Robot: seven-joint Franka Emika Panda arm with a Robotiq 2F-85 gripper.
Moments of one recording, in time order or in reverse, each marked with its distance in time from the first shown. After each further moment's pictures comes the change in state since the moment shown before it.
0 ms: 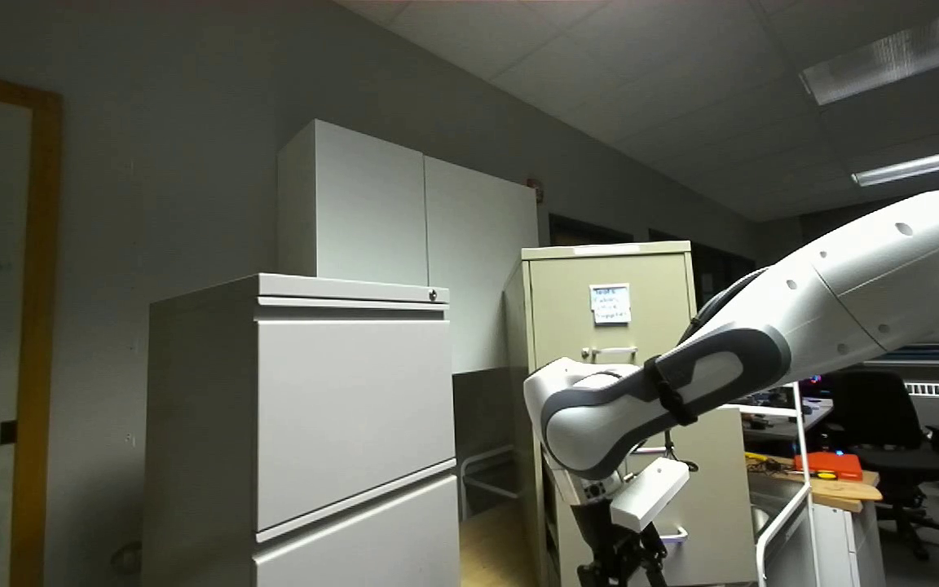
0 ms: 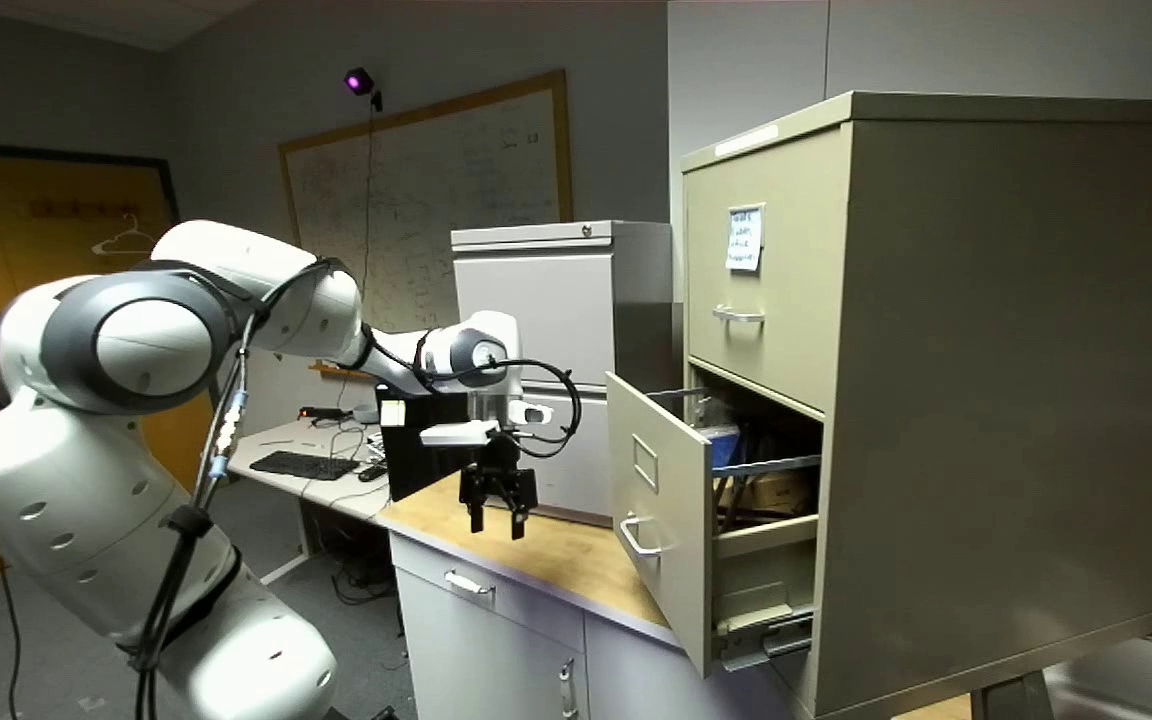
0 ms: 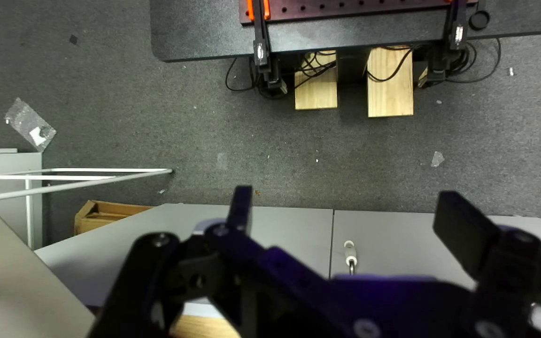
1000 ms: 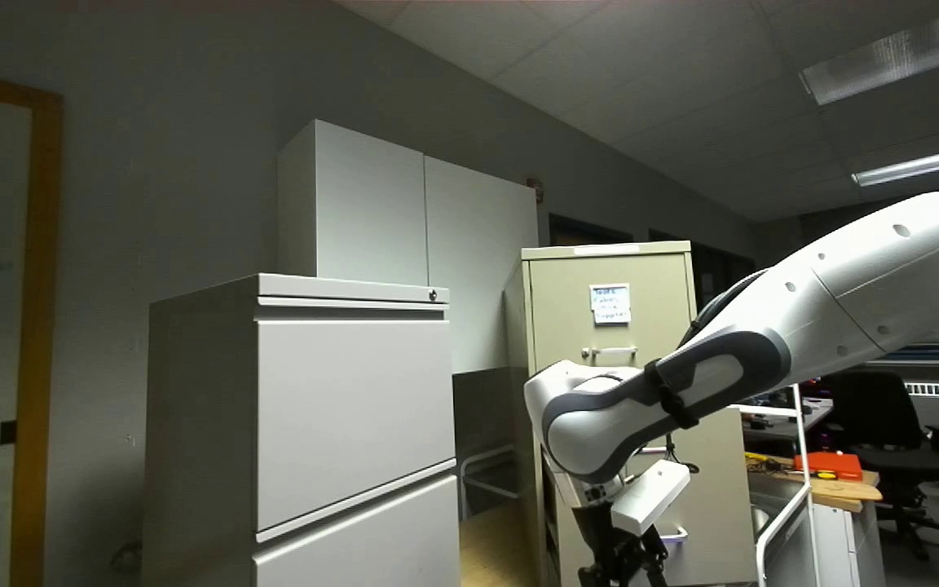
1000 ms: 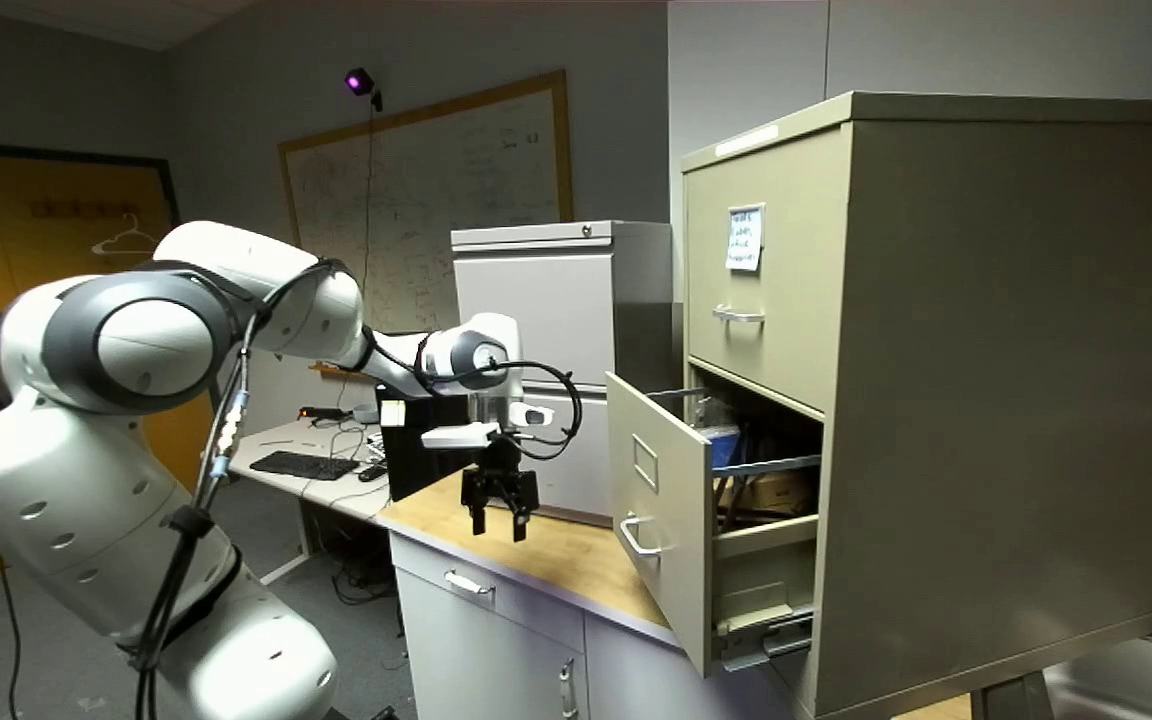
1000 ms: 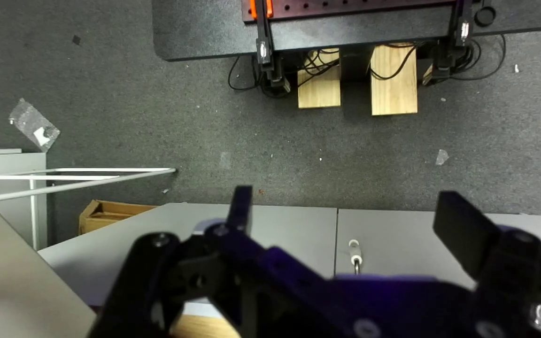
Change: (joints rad) arm 0.001 0.003 -0.004 -0.008 -0.010 0.013 0.009
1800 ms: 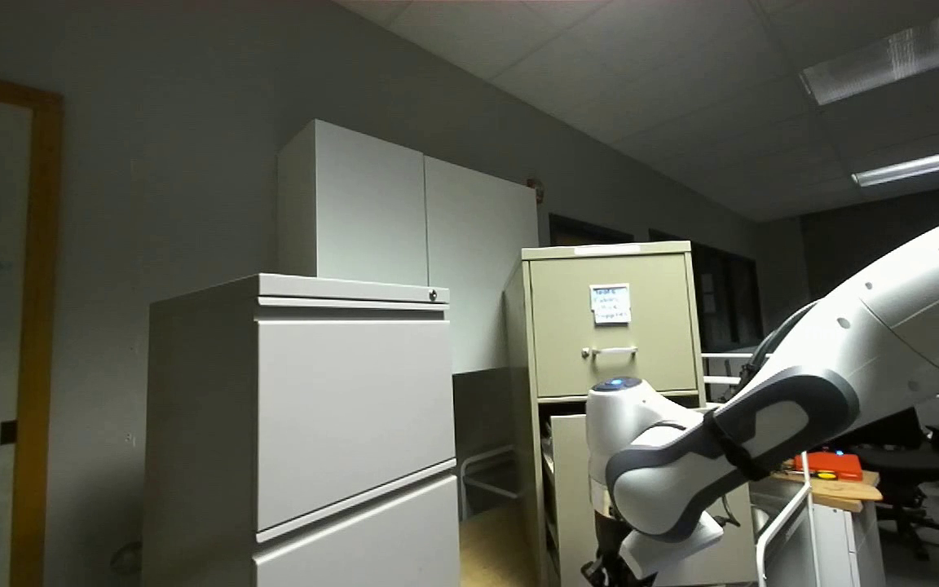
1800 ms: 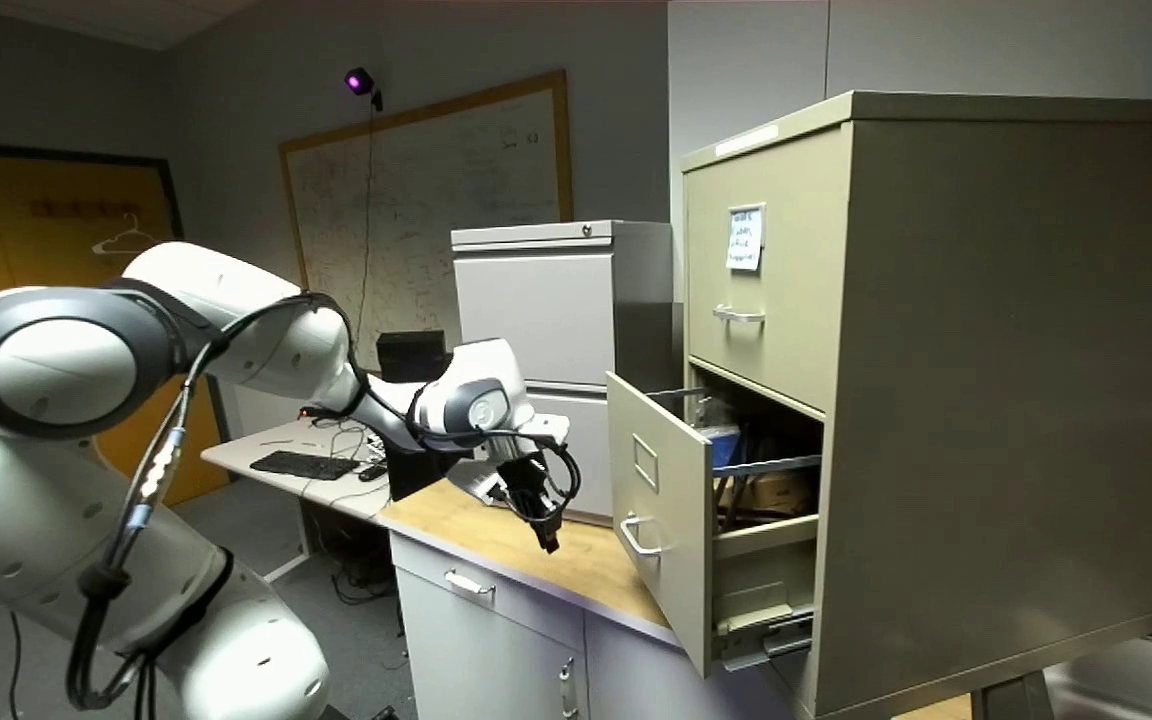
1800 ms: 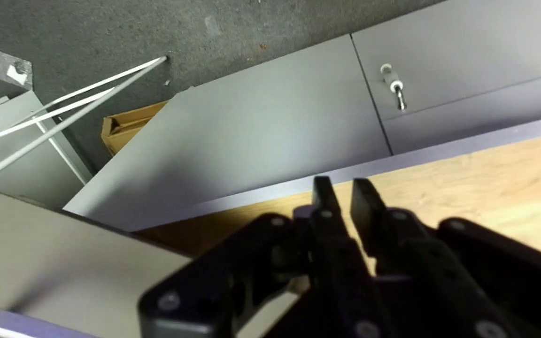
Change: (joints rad) arm -0.098 -0.120 -0.048 -0.261 -0.064 0.604 0.259
